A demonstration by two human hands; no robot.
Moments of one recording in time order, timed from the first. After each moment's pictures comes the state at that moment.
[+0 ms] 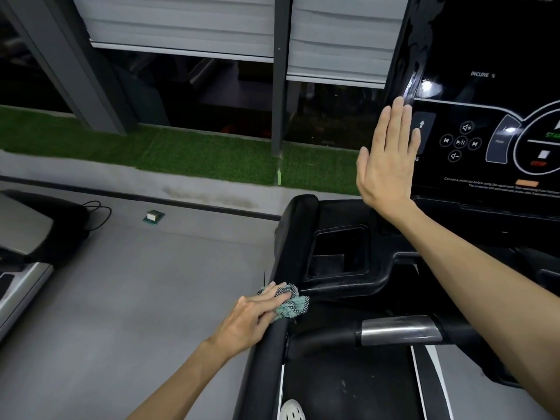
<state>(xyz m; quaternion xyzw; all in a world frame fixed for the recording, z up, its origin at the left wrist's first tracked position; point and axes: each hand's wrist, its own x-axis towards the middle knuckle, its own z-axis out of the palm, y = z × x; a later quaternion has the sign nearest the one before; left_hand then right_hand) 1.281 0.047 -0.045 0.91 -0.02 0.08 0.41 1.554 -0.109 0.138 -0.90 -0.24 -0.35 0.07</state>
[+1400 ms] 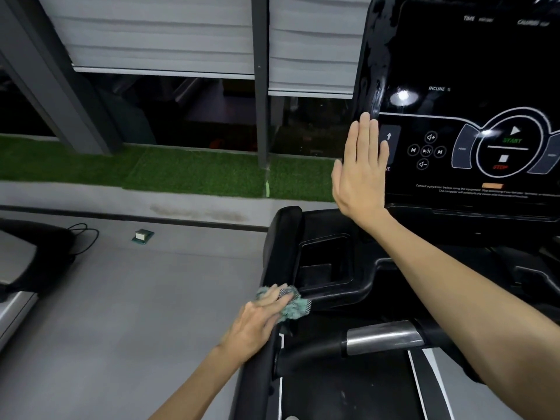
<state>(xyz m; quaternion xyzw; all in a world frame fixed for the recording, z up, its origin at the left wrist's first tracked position) 1.314 0.027 -0.040 0.93 -0.07 0.10 0.35 1.554 -0.110 0.139 -0.91 -0.24 -0.34 0.07</state>
